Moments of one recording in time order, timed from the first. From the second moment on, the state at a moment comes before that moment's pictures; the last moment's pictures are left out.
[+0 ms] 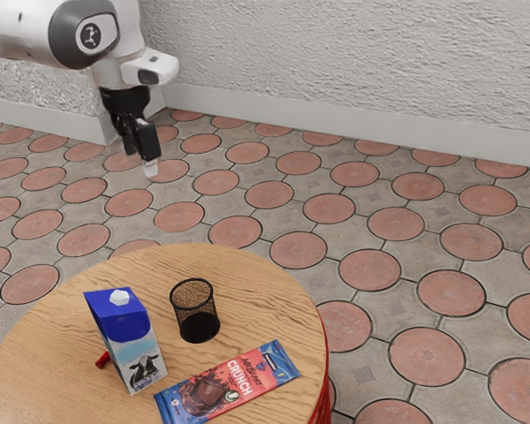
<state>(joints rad) -0.09 -0.01 0.10 -1.66 0.05 1.64 0.47</state>
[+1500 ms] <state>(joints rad) 0.00 0.12 0.14 -2.35 0.07 2.37 0.06</state>
